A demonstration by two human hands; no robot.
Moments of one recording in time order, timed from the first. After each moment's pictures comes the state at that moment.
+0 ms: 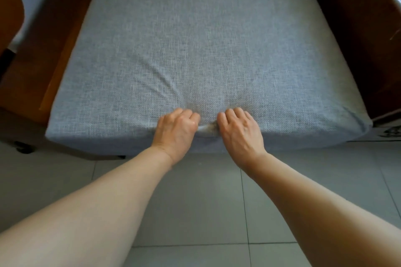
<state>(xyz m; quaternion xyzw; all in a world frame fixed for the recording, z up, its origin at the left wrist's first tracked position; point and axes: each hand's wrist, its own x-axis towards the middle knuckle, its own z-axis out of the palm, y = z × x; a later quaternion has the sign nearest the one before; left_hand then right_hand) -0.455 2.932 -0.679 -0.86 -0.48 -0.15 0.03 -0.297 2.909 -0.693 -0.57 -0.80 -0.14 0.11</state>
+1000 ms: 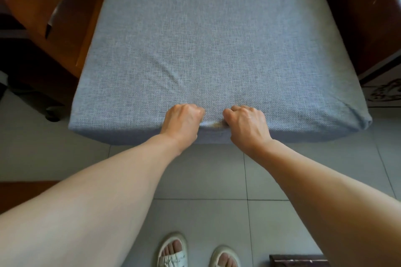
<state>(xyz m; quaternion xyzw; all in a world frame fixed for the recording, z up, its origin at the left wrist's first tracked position) -0.464 2.832 -0.644 -0.83 -0.54 0.02 -0.08 -0.305 2.807 -0.639 -0.61 -0.79 0.09 -0.03</state>
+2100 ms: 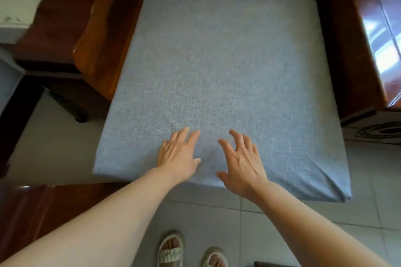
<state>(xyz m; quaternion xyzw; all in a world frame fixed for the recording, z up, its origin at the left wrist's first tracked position) -0.469 2.809 -0.565 -0.73 -0.63 0.13 -0.24 -0.301 2.787 -0.563 -0.60 -0.76 0.23 -0.08</state>
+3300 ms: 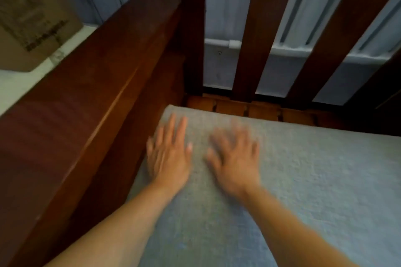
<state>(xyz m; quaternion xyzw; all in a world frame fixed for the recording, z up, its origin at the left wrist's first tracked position) -0.583 3.296 -0.633 -0.65 -0.75 -0.12 -0.10 -0.440 3.315 -0.623 -0.63 -0.76 0.13 0.13</state>
